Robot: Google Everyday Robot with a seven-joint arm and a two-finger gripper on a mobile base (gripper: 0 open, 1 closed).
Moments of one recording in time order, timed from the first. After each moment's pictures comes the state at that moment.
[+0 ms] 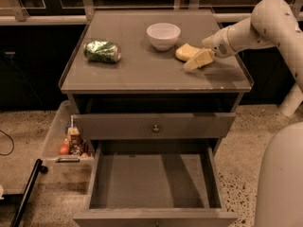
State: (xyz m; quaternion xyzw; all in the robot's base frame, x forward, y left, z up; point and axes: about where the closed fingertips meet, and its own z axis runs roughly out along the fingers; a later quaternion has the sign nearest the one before) arm 0.767 -0.197 0.845 -0.43 0.79 0.14 0.41
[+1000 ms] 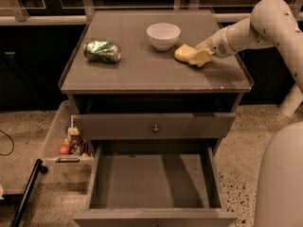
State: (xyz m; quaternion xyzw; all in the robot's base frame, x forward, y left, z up) arm 0.767 -0.197 0.845 -0.43 0.79 0.14 0.41
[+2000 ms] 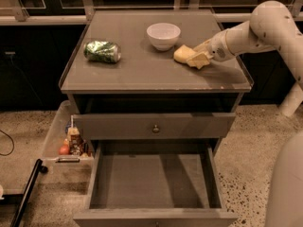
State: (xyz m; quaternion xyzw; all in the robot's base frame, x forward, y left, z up) arm 0.753 -0.188 0.841 -0.45 0.78 0.15 0.41
